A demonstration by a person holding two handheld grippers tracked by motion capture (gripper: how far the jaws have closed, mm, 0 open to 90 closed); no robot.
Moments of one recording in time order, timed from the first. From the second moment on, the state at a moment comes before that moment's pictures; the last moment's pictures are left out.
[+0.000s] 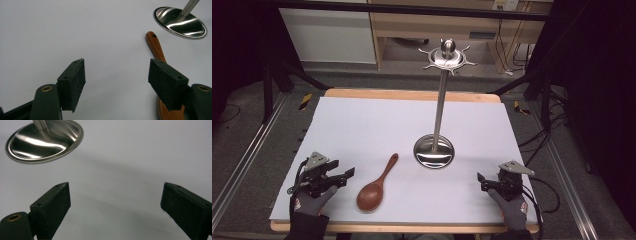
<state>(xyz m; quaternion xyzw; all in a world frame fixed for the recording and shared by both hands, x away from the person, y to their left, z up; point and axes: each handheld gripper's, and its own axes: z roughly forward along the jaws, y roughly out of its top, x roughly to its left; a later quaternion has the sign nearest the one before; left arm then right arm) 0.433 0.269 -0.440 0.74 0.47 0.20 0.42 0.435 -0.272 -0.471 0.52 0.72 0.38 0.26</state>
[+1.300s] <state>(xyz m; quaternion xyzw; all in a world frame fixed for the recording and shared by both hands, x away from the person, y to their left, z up) 0.452 0.222 -0.411 0.78 0.43 0.20 0.42 0.432 -0.270 -0.468 0.52 0.73 0.36 0.25</state>
